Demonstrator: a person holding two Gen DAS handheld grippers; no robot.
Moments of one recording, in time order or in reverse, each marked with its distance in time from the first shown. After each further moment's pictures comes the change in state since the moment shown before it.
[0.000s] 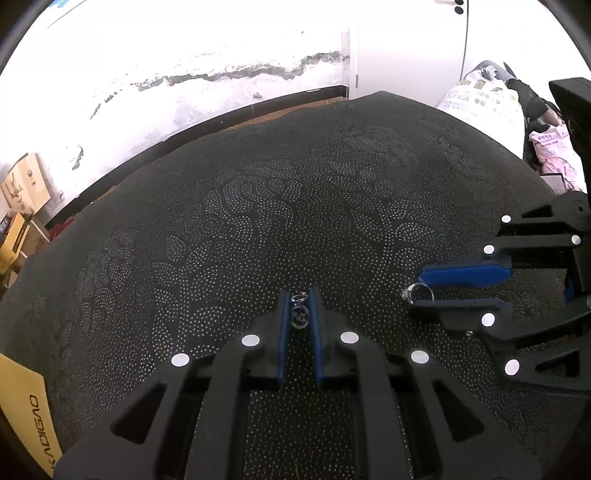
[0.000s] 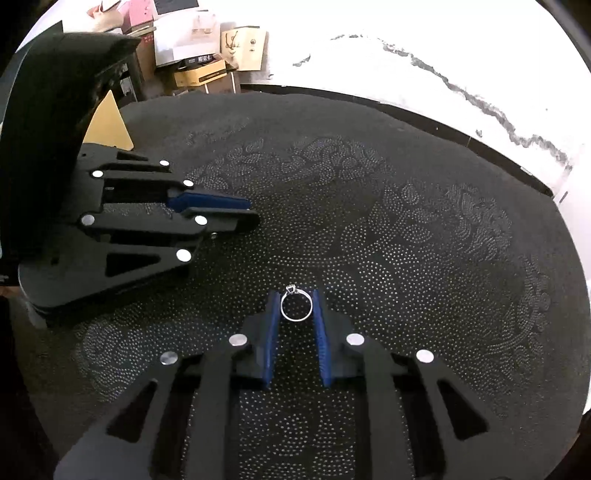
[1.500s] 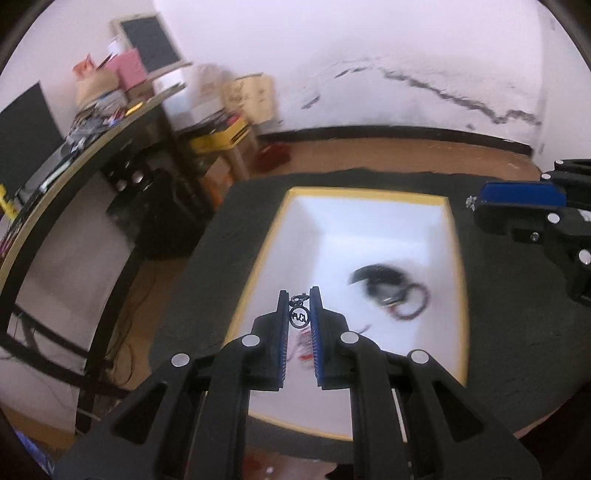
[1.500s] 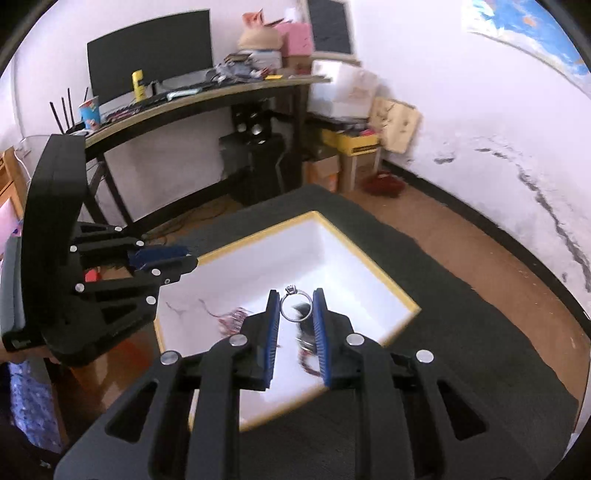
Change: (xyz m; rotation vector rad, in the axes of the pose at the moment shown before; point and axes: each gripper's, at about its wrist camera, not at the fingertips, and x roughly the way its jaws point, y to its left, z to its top) left arm -0.356 0.256 -0.164 -0.506 0.075 0.561; right arm -0.112 0.355 0.226 -0.334 -0.127 0.306
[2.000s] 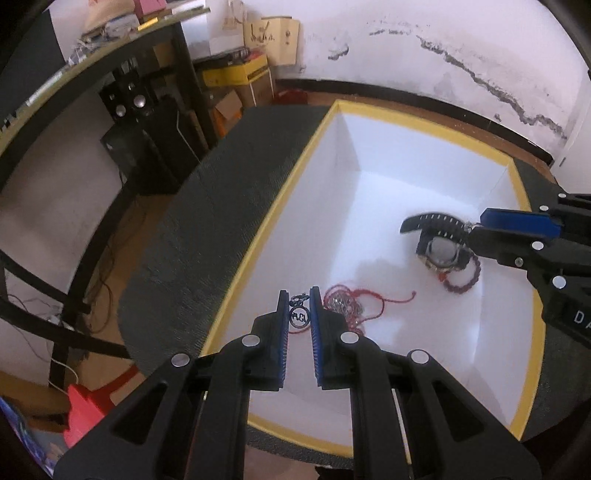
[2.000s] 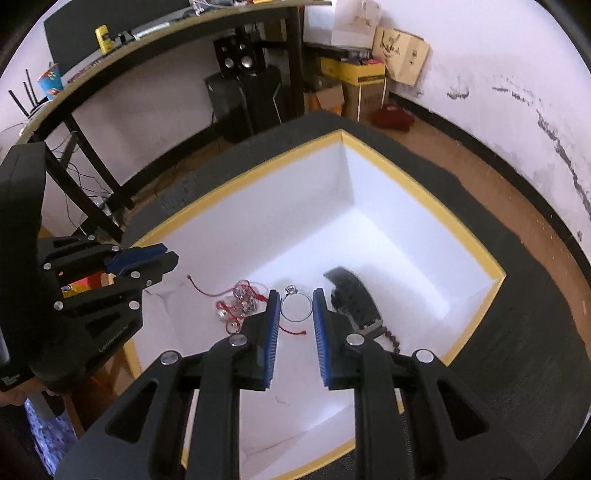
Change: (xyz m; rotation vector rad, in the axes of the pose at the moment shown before) left arm 0.092 0.032 -0.042 -0.140 0.184 -0.042; right arm 0.114 0.016 -0.018 0.078 0.244 -0.016
